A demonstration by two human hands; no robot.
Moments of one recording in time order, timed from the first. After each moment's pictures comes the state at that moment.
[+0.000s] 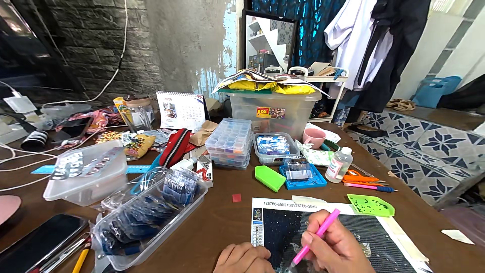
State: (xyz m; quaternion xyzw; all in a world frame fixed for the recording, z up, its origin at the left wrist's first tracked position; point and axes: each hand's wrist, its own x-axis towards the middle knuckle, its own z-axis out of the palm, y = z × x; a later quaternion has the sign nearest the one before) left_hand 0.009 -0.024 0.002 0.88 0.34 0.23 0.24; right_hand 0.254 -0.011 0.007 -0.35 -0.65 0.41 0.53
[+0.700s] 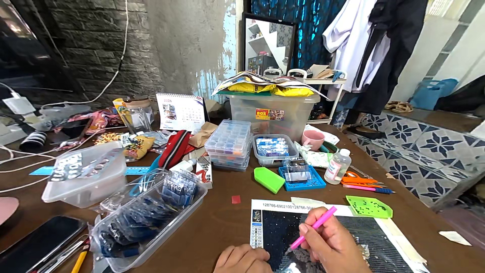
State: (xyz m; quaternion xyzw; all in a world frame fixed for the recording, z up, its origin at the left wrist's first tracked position) left_hand 0.009 -0.024 0.001 0.88 0.34 0.23 0.23; right_hand 0.250 -0.006 0.005 -0.44 -0.63 0.36 0.53
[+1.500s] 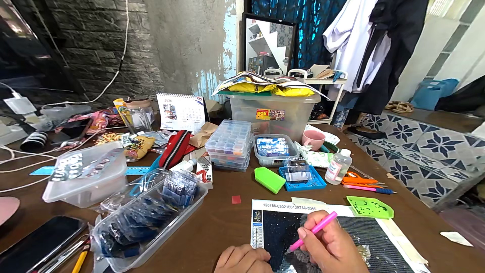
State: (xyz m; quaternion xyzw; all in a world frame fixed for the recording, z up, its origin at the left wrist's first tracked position) left_hand 0.009 -0.024 0.003 0.88 0.34 0.22 0.24; right_hand 0.251 -0.007 0.002 -0.43 -0.70 0.28 0.50
